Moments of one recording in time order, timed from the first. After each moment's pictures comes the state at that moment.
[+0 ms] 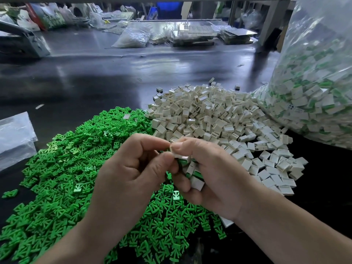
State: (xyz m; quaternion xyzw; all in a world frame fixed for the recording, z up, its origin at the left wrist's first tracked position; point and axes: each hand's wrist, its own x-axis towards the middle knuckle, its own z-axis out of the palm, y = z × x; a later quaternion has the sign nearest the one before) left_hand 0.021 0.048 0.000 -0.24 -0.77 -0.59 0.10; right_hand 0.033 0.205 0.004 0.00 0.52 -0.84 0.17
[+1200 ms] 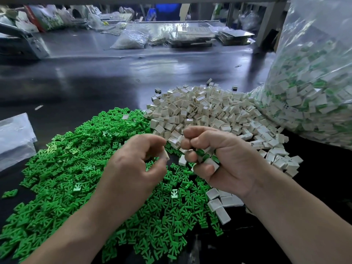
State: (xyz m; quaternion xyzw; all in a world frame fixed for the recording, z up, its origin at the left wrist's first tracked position) left_hand 0.002 0.044 -0.009 -0.24 -0.88 -0.40 0.11; right_hand 0.021 0.235 0.009 0.08 0.45 -0.87 0.15
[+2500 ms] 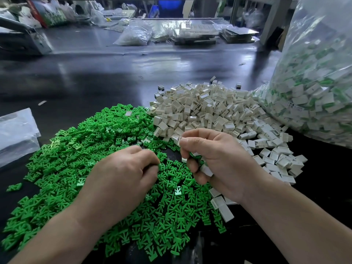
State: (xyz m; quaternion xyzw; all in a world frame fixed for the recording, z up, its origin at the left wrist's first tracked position) left_hand 0.001 0.021 -0.009 -0.26 -0.94 -0.20 0.09; right_hand 0.026 0.222 -0.001 0.06 0.61 -0.79 0.08
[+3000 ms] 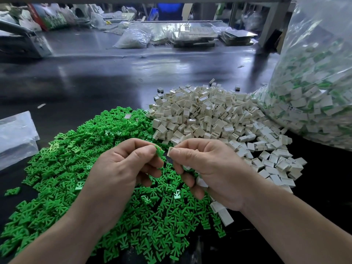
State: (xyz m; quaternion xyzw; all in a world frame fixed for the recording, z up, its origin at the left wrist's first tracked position) left_hand 0.000 0.028 -0.009 -0.11 -0.70 -0.70 -0.11; right_hand 0.032 0.217 0.000 0.00 0.65 -0.75 0.12
